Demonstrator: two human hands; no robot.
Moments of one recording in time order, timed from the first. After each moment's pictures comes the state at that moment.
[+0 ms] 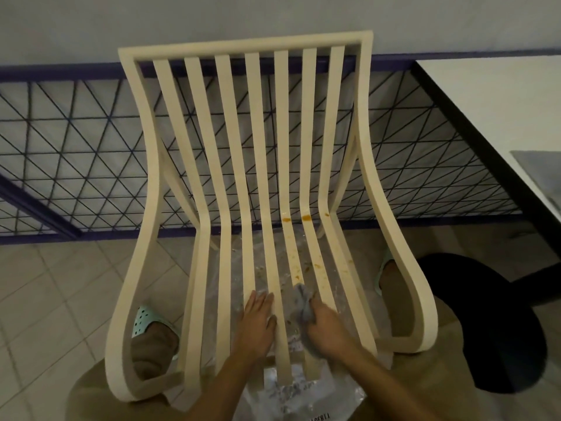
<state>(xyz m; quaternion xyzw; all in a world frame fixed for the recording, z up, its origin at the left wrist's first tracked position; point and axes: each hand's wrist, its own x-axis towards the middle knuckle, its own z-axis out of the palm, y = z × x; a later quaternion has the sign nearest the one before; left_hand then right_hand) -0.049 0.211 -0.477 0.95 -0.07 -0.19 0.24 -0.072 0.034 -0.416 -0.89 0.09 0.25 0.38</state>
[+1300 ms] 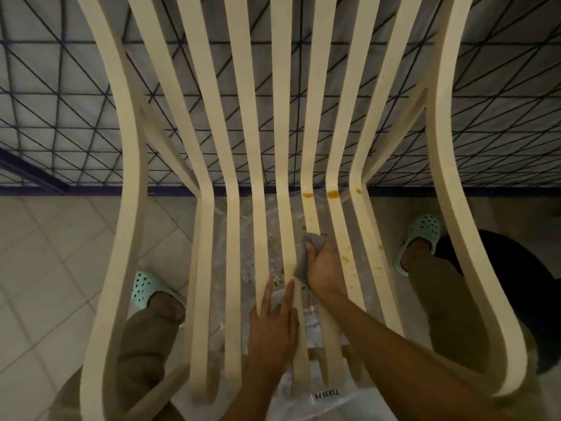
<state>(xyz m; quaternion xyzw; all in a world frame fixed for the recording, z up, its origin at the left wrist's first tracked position) -0.045 0.203 -0.489 0.96 -0.06 -0.16 0.22 0.066 0.074 -0.521 -0.82 0.26 0.09 0.51</state>
